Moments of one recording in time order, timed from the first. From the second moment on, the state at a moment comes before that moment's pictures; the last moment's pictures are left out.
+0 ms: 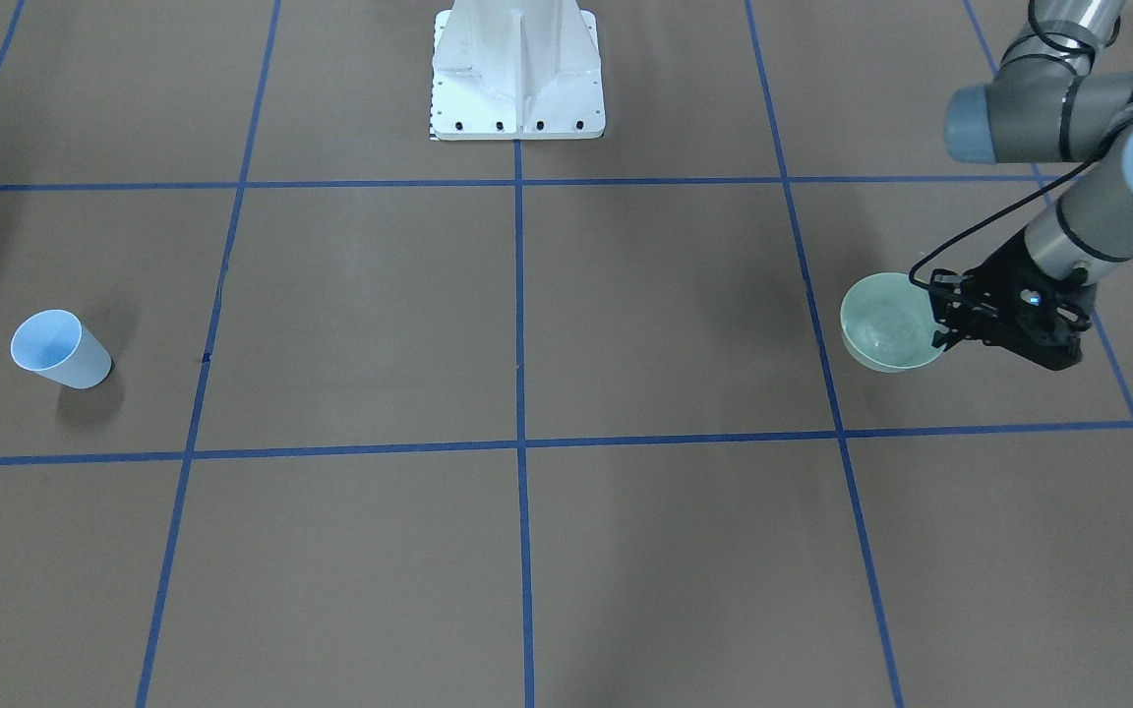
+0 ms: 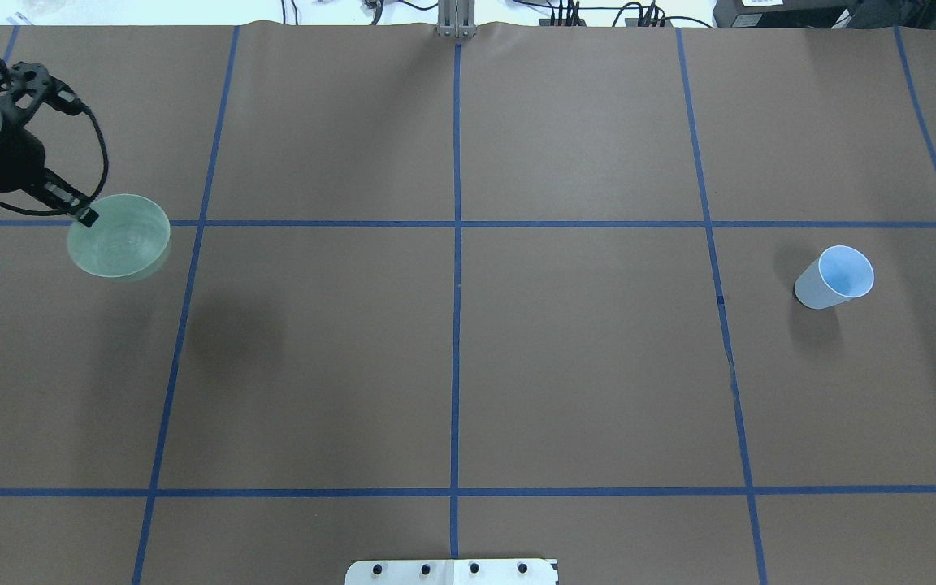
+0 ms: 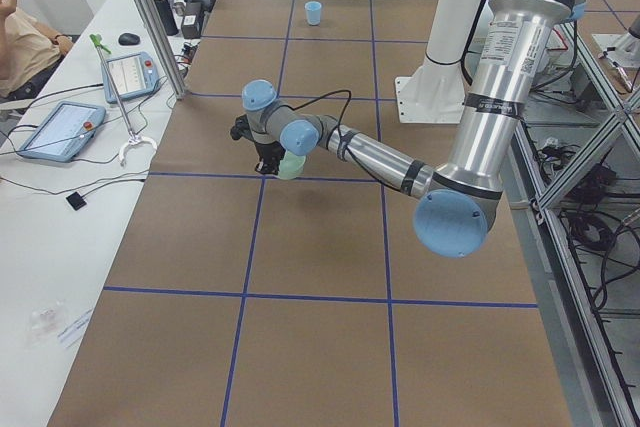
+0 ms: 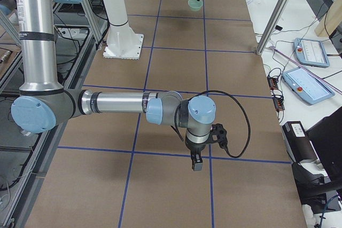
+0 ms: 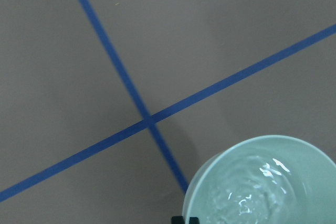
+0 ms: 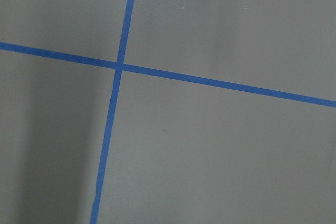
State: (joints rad) left arm -1.09 -1.79 -1.69 -1.73 -2.31 -0.15; right arm 1.65 -1.56 1.62 -1.68 2.22 -0.25
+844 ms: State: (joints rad) left arm -1.21 -1.67 -1.46 -1.96 -2.38 0.13; right arm 1.66 -1.56 1.63 -1.68 2.22 -0.25
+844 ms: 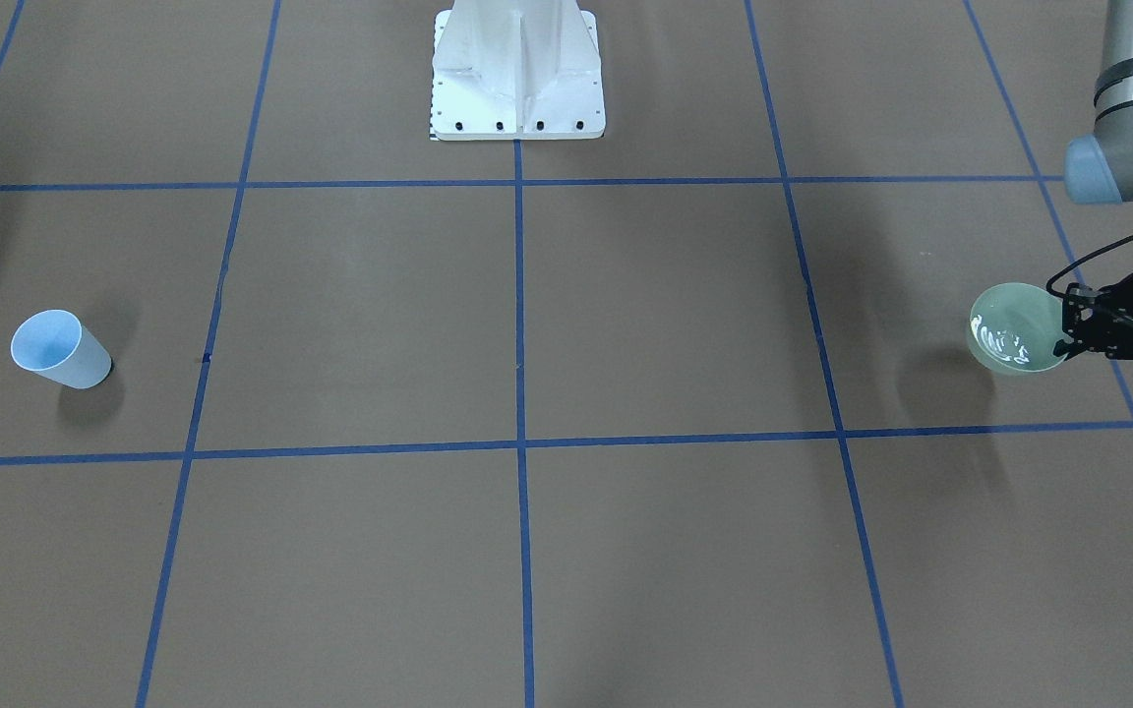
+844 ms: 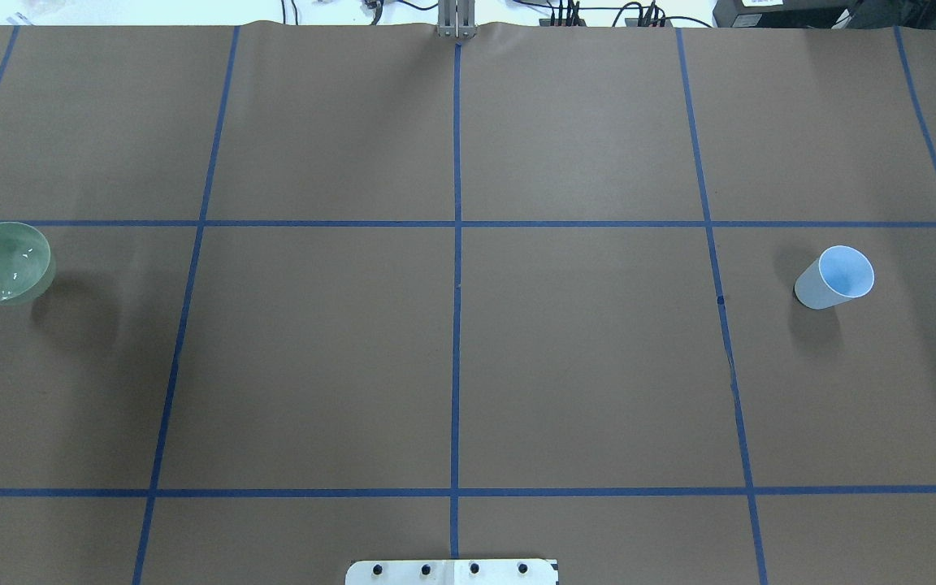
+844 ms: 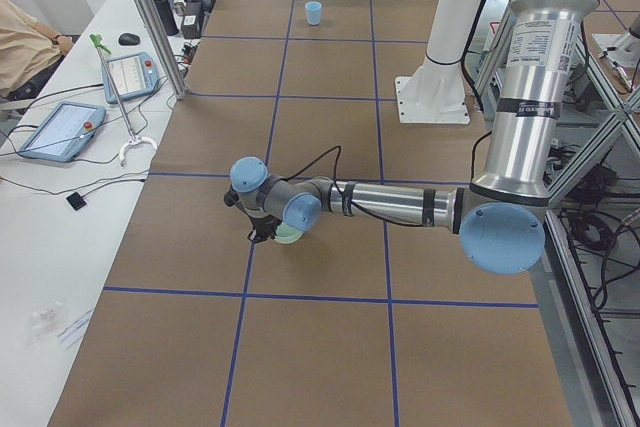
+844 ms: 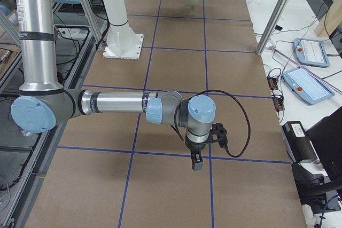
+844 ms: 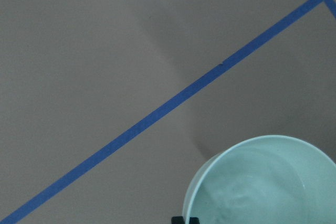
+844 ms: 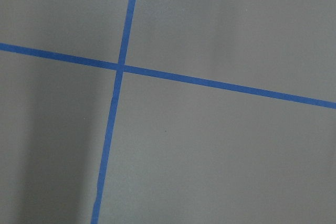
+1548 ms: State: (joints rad) left arm -1.28 -1.66 -1.44 -2.01 -2.41 0.12; right arm 1.66 -1.56 1.63 -1.68 2.22 -0.25
